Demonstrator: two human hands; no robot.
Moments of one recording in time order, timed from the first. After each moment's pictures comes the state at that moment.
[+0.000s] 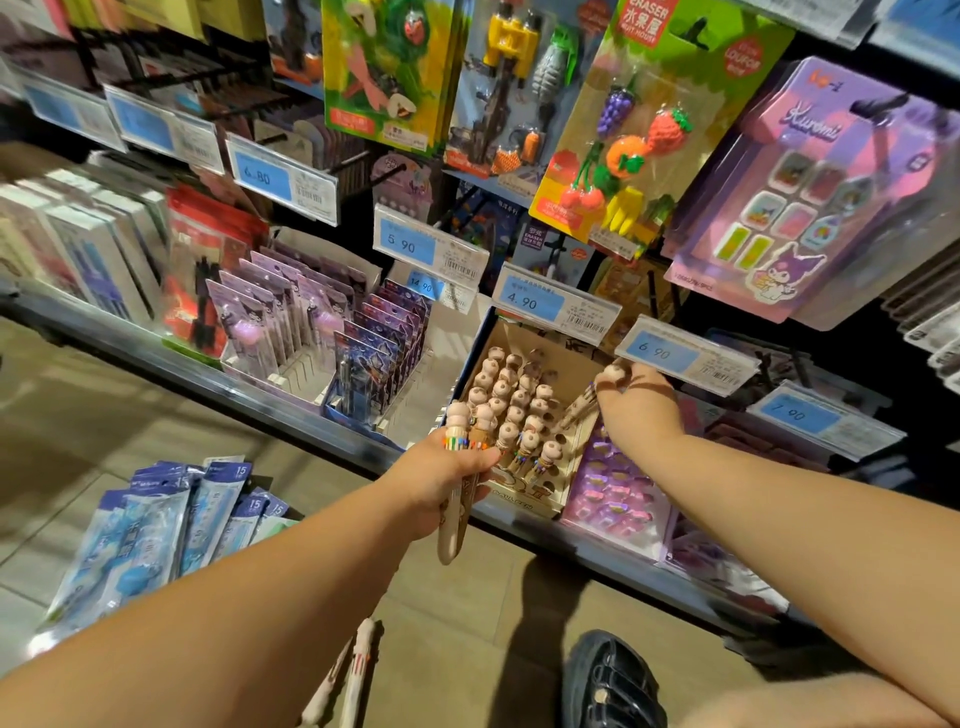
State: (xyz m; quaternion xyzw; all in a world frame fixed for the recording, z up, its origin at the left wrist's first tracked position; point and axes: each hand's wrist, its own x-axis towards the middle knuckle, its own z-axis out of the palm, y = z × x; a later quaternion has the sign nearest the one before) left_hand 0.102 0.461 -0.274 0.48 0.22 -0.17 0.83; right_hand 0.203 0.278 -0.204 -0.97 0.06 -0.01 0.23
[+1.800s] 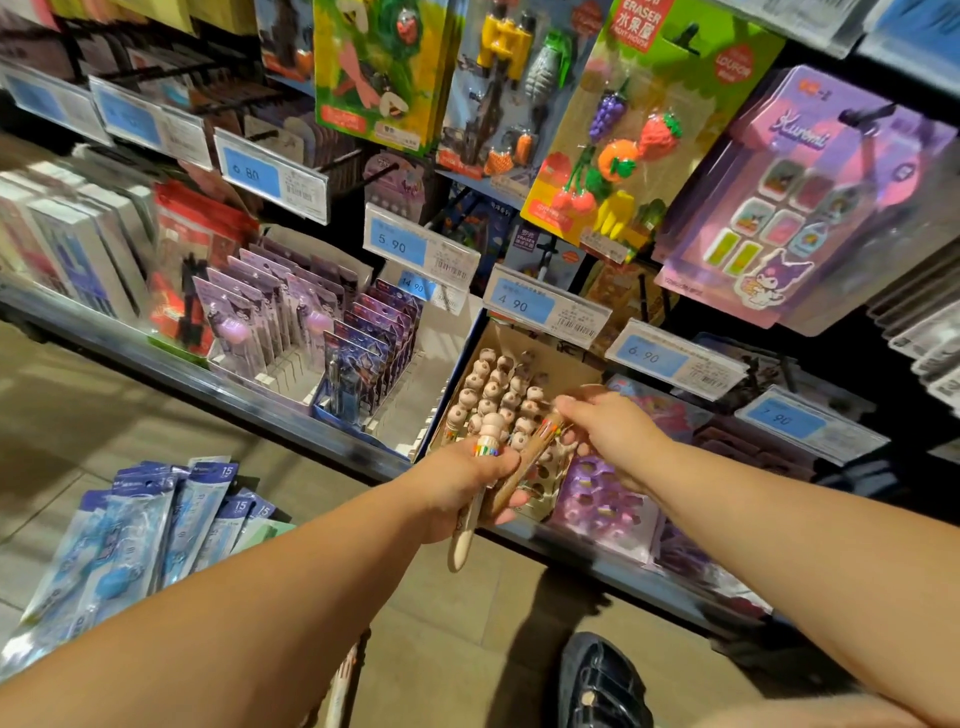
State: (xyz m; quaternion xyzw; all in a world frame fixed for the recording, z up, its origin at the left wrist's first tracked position) left_hand 0.103 0.441 -0.256 0.45 0.15 -0.26 0.84; right_hand 0.188 0.281 -0.203 -0.87 0.00 0.20 0.46
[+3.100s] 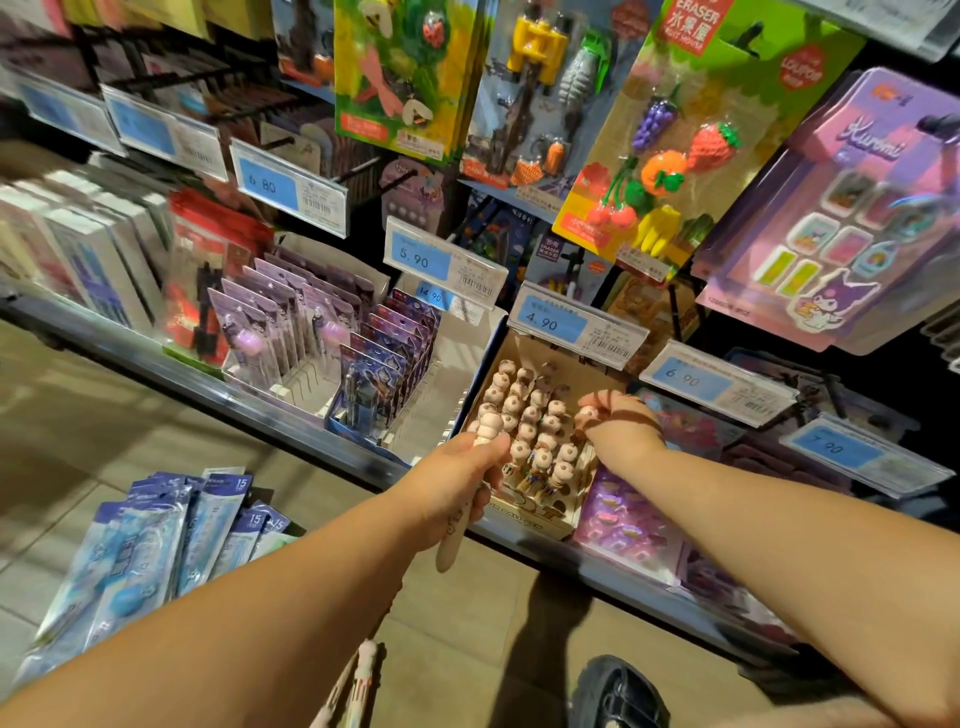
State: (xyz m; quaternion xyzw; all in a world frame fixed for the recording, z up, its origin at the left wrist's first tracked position) left_hand 0.115 0.467 -0.266 0.57 0.15 -0.19 0.79; right_hand 0.228 0.288 -0.237 -0.97 0.01 0.10 0.20
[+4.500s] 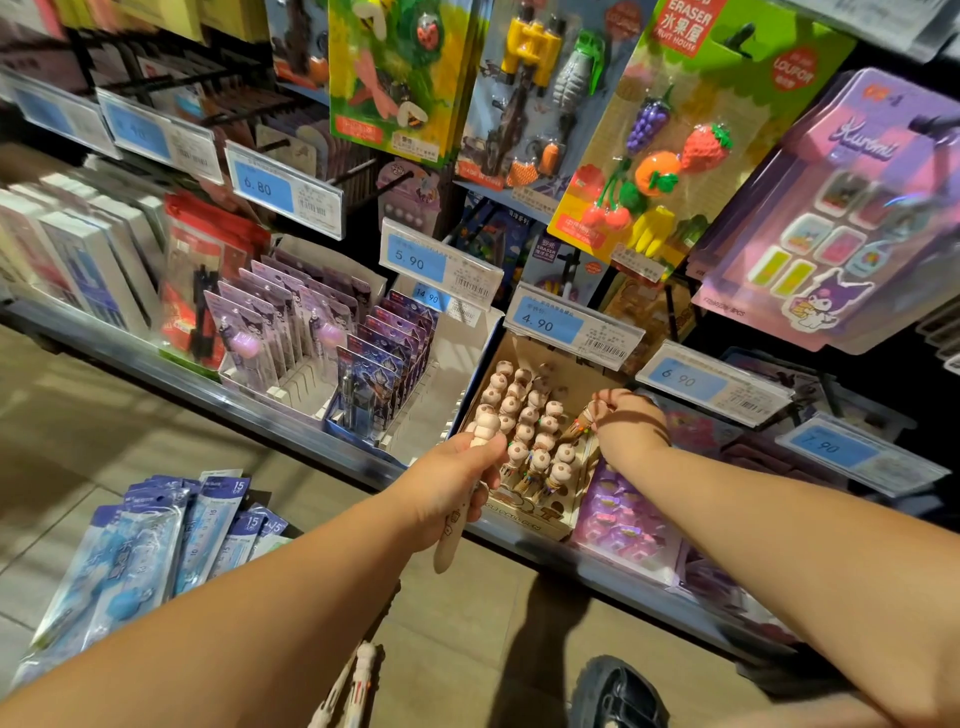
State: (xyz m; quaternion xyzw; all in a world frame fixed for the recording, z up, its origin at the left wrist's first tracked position) left_hand 0.115 0.468 -0.263 0.57 0.15 -0.18 0.79; right_hand 0.214 0.300 -0.199 -0.97 -0.04 0.24 -0.06
